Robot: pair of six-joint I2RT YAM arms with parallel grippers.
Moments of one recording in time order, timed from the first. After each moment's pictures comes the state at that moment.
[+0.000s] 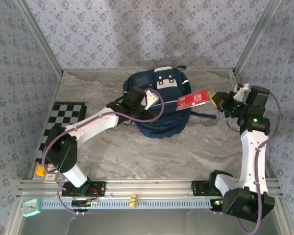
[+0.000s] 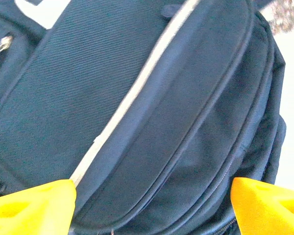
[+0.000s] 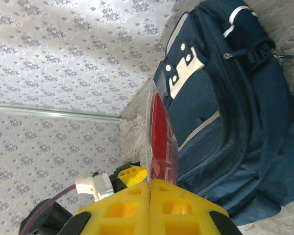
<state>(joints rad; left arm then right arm) -0.76 1.65 1.28 -0.39 0.05 0.11 -0.29 1.00 1.09 -0.63 -0.82 0.80</state>
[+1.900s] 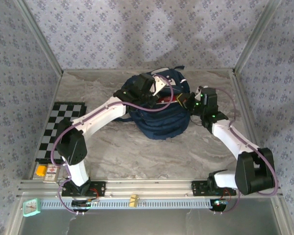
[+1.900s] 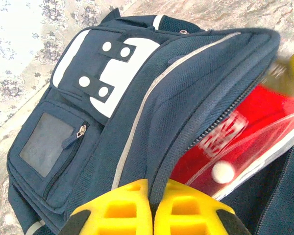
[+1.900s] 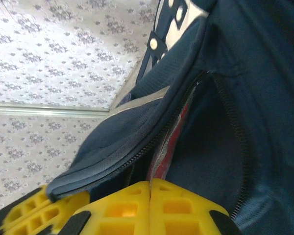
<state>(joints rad) -0.78 1.77 1.61 -0.49 -0.12 0.16 0.25 1.32 0.82 0.10 -0.38 1.12</state>
